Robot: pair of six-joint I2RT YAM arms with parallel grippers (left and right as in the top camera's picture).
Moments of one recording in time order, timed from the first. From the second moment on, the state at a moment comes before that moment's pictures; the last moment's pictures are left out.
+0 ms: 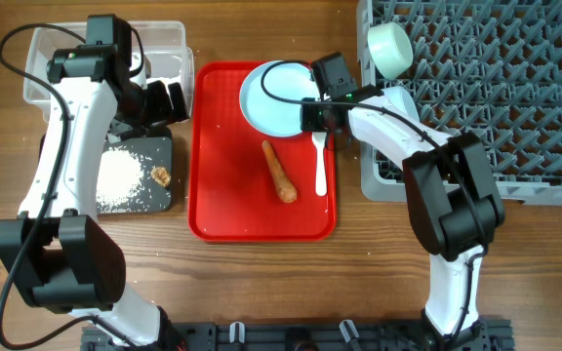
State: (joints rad) left arm 0.03 1.80 1.62 -1.19 0.12 -0.26; right arm 0.41 2.14 1.45 -0.41 -0.07 0.39
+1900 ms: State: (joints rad) left arm 0.03 1.80 1.62 -1.19 0.12 -0.26; right arm 0.04 1.73 1.49 -0.38 0.85 -0.33
